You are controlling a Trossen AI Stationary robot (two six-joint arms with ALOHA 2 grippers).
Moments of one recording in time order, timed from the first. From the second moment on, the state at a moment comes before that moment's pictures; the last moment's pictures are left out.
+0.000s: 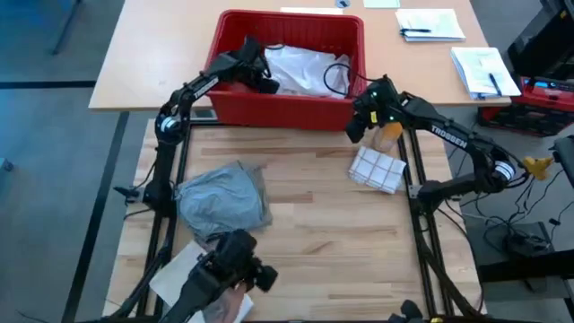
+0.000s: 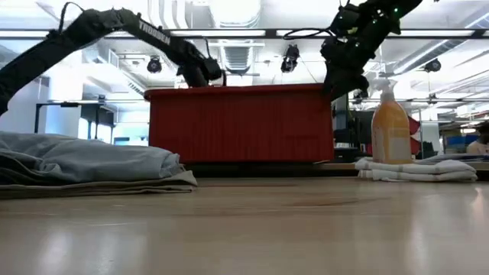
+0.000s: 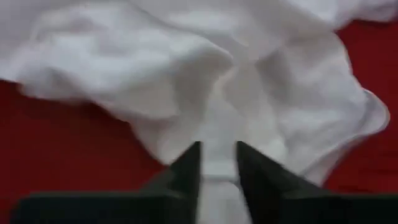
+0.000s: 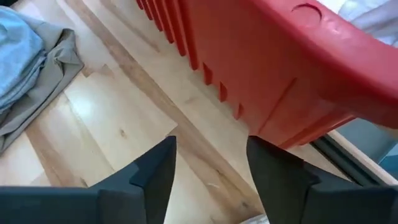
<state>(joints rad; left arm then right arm) 0.91 2.16 2.11 -0.90 0.09 -0.08 -0.81 1.30 1.14 -0.66 -0.21 0.00</state>
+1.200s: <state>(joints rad) 0.80 1.44 1.31 -0.63 -0.12 -0.28 -0.81 1.30 1.27 -0.58 -0.39 -0.12</state>
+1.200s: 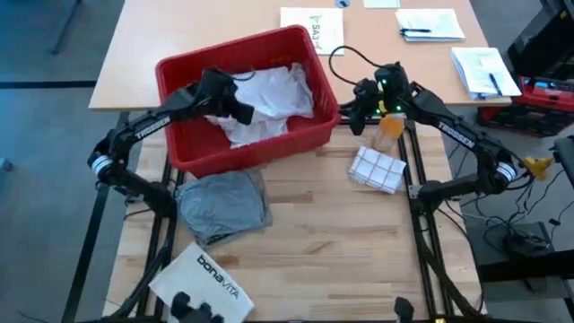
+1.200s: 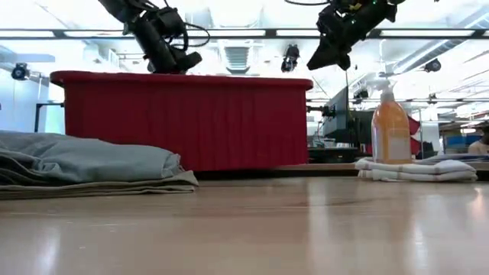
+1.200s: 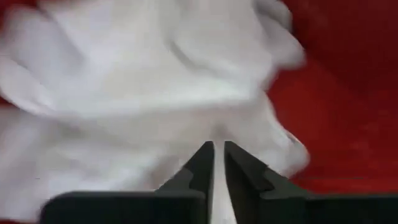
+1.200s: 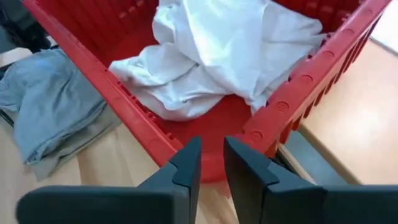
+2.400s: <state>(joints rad) 0.92 1.85 1.45 -0.56 -0.22 -0.24 -0.81 1.37 1.28 -0.57 -0.37 0.07</state>
